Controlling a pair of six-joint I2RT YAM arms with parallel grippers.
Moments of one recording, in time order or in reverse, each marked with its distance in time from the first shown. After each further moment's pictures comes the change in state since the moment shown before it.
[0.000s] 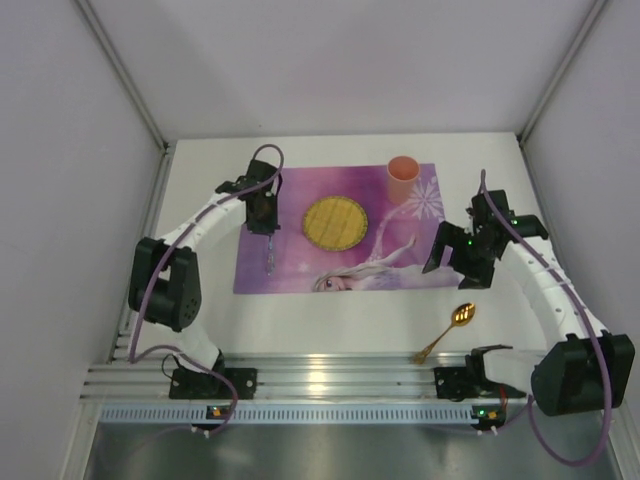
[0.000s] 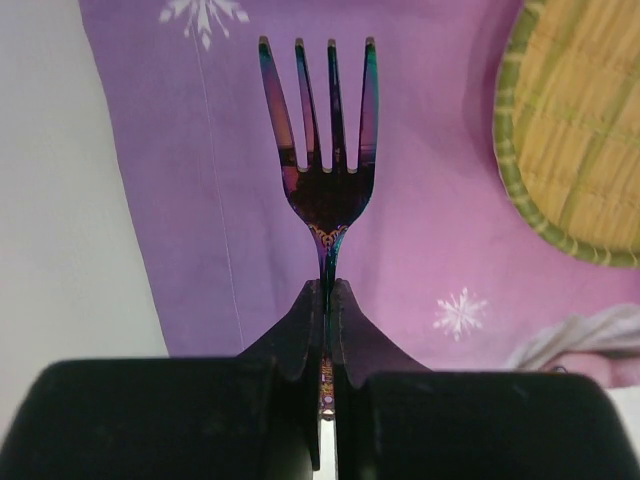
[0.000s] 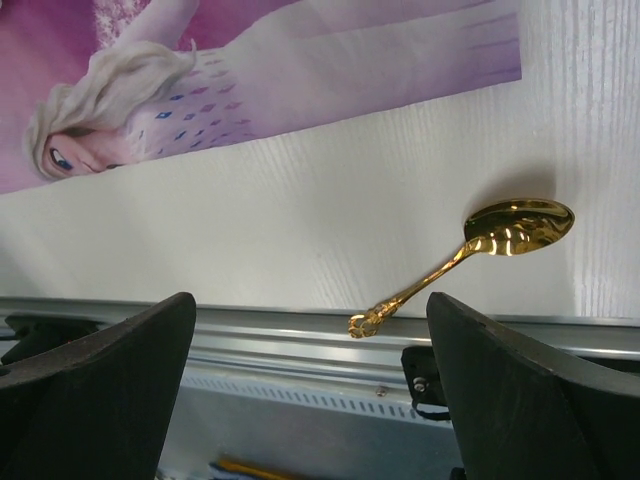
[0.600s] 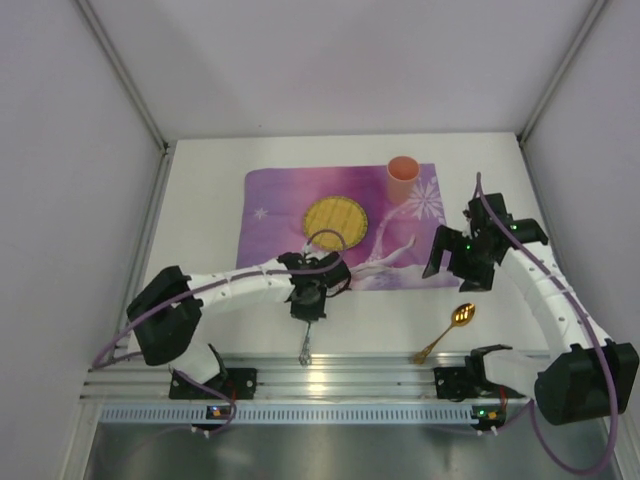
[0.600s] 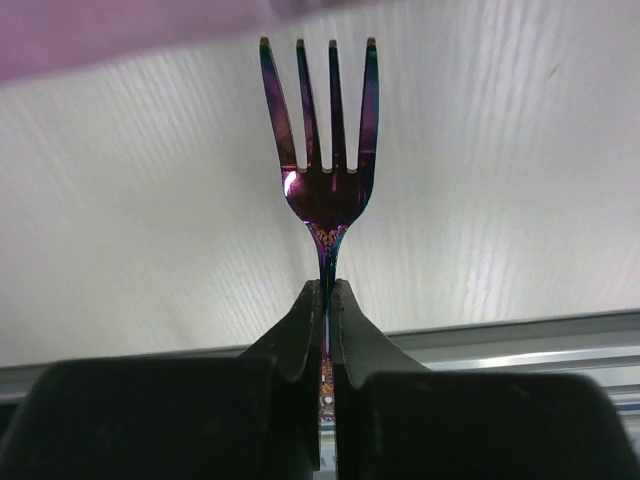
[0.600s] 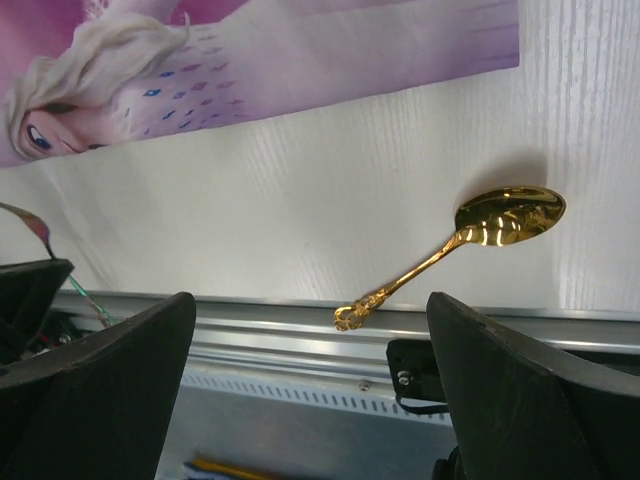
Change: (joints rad) left arm -0.689 -0.100 -0.334 -0.130 -0.038 -0.566; right arm 0.037 -0.045 -0.011 -0.022 0.029 -0.023
